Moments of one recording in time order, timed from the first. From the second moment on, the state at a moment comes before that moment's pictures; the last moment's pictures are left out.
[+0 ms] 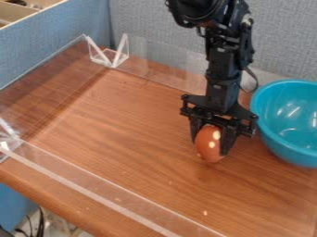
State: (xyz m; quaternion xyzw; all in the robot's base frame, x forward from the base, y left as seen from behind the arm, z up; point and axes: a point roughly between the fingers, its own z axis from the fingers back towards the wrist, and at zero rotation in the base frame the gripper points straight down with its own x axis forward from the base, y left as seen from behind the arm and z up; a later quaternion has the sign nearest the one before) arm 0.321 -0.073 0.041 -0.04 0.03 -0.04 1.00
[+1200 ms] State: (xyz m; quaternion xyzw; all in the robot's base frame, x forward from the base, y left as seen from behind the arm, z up) arm 0.345 -0.075 0.079 -0.05 0.04 0.01 1.00
